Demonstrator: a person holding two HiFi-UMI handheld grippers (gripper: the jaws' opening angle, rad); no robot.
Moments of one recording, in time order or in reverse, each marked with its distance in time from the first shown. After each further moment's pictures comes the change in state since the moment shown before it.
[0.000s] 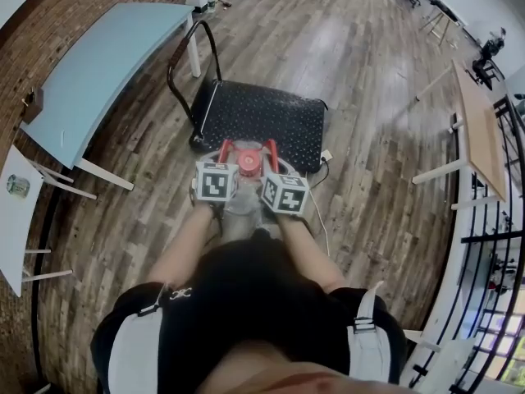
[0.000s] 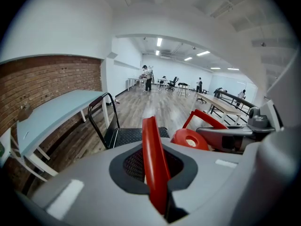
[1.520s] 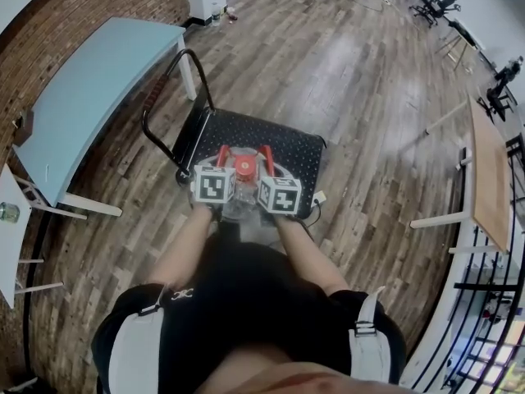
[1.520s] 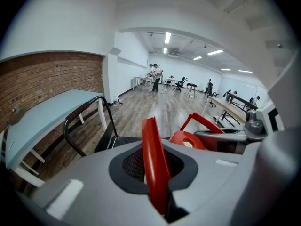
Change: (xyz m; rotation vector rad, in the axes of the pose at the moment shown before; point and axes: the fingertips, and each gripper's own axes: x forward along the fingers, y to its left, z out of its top) left arm 0.185 0.001 0.127 -0.071 0.025 0.068; right arm 0.169 -0.128 0.106 -0.077 0.088 0.061
